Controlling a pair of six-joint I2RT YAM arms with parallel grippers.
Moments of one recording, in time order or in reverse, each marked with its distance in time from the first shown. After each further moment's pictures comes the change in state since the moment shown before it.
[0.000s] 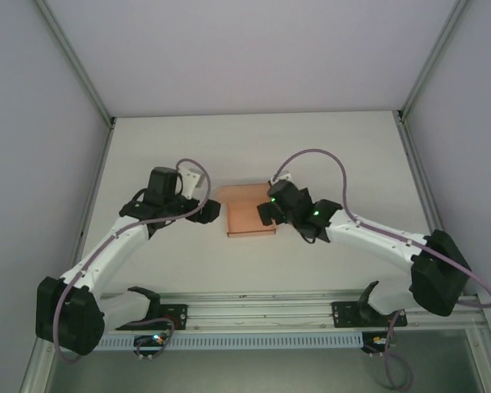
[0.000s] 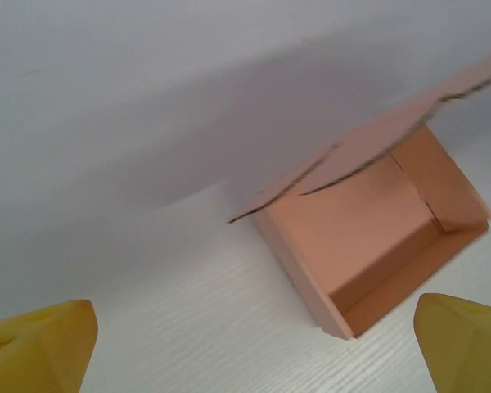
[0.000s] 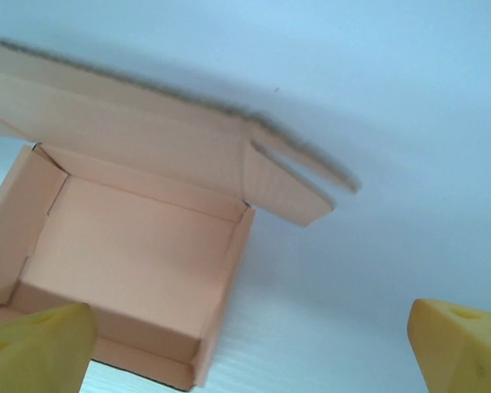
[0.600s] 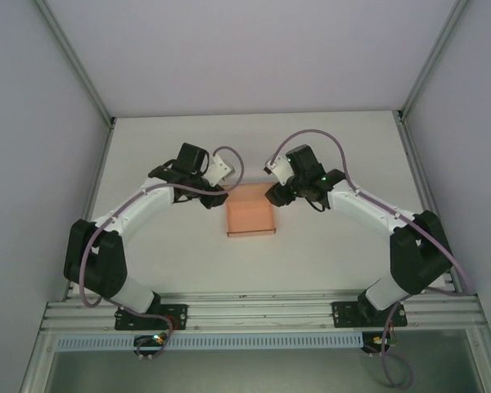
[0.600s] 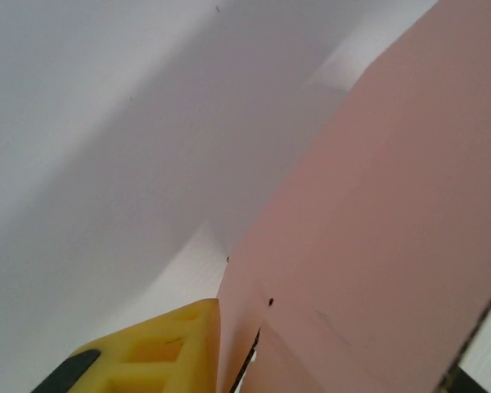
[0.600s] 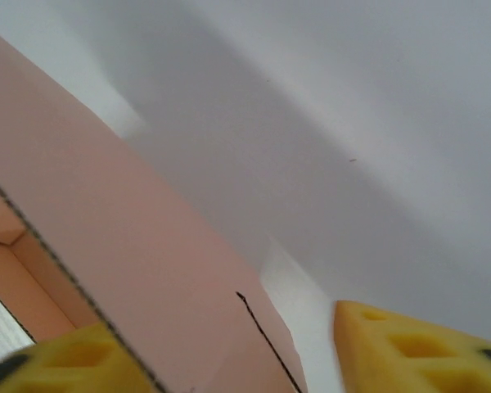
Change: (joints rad) left arm -0.081 0.369 0.322 -0.161 0.019 0.333; right arm -0.261 0.189 0.177 -0.006 -0.507 -0.534
